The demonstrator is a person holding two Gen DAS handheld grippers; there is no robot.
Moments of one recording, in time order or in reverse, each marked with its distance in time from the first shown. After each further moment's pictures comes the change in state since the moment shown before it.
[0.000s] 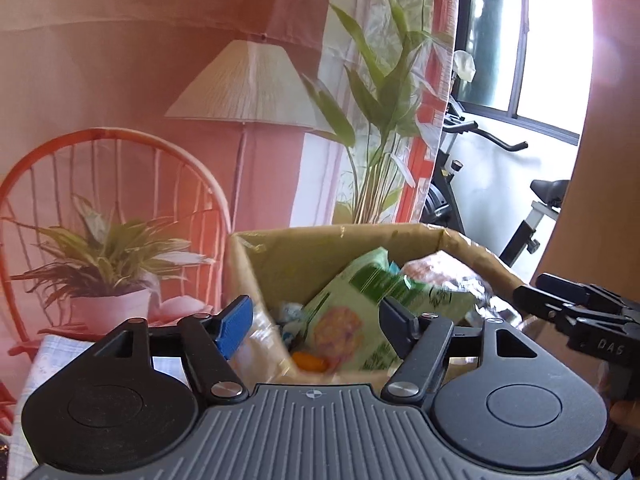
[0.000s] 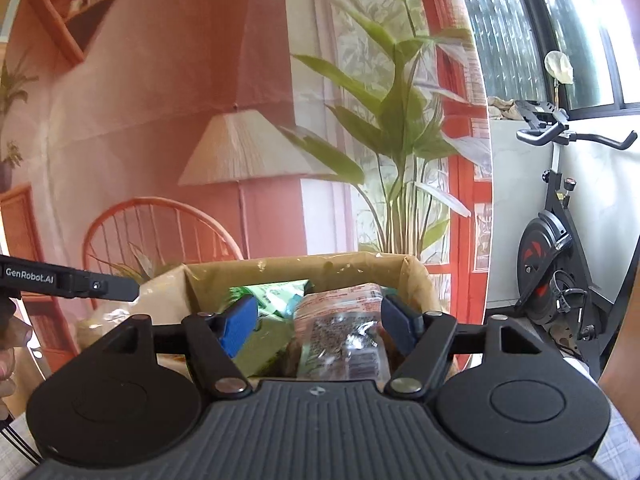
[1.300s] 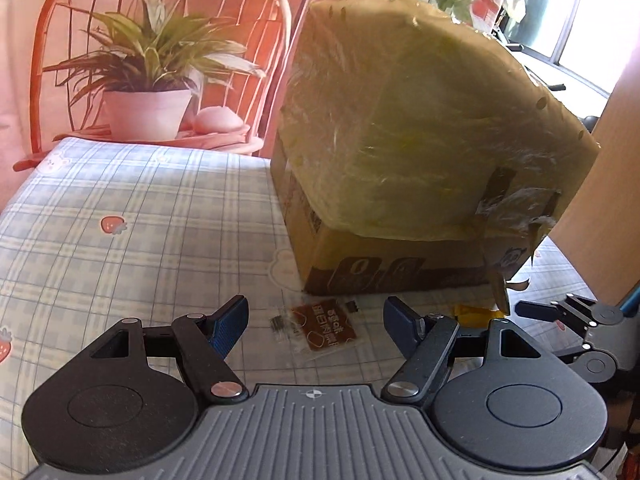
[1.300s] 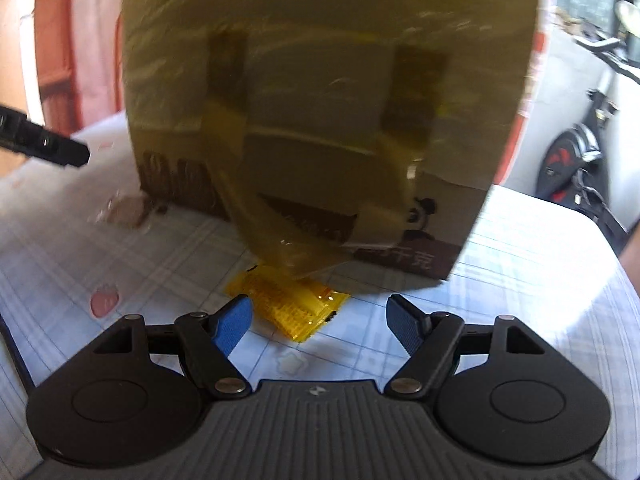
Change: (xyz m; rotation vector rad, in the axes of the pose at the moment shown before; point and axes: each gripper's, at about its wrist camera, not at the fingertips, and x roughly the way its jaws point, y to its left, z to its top) left arm 0.008 0.046 -0.154 -0.167 0.272 0.017; right arm 0.012 0.022 -0.178 -0.259 0.498 0.058
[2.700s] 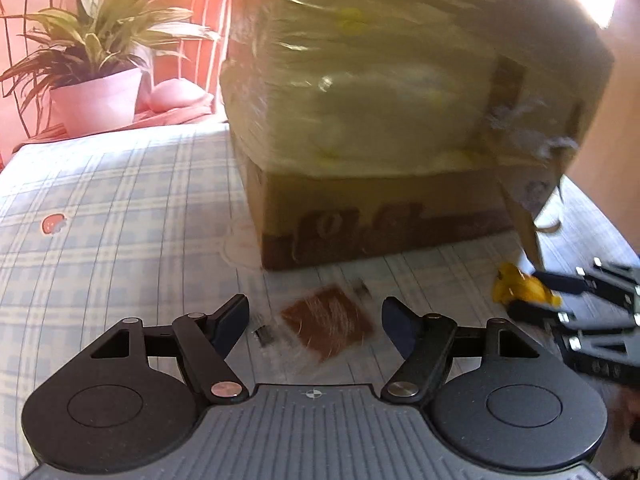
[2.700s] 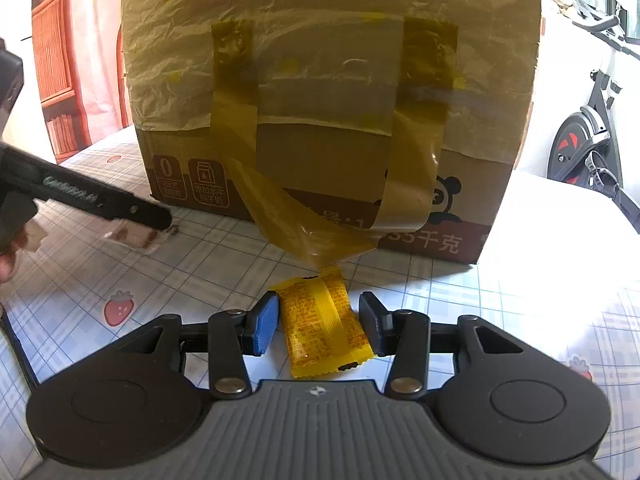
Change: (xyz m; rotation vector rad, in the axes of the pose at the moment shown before) left arm 0.052 -0.034 -0.019 0.152 0.091 0.024; right arm 0.004 0.002 -0.012 0.104 -0.057 0.026
